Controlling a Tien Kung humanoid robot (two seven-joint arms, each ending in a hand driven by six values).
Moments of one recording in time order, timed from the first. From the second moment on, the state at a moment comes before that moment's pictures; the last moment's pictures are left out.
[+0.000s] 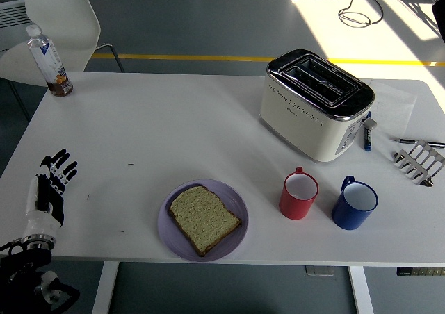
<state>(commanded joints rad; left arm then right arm) -0.03 0.00 -1.56 -1.08 1.02 0.08 -0.35 0.55 -0.49 1.30 1.56 -0.43 -0.14 0.14</state>
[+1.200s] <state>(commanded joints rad) 0.00 0.00 -1.54 -1.08 1.02 0.08 -0.36 0.52 -0.47 1.34 1.54 -0.42 -0.16 0.15</state>
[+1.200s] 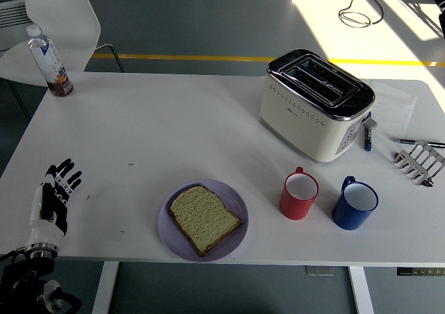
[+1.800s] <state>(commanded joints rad) -0.01 0.00 -1.55 -1.08 1.02 0.08 -0.36 0.53 -0.45 1.35 1.54 -0.41 -0.16 0.15</state>
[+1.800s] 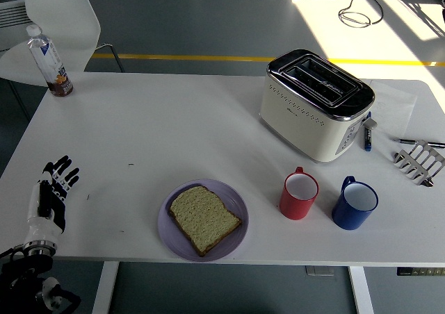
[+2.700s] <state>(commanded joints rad) -0.02 0.00 -1.54 -1.07 1.01 0.08 -0.36 0.52 -0.47 1.34 1.53 -0.41 -0.17 0.13</state>
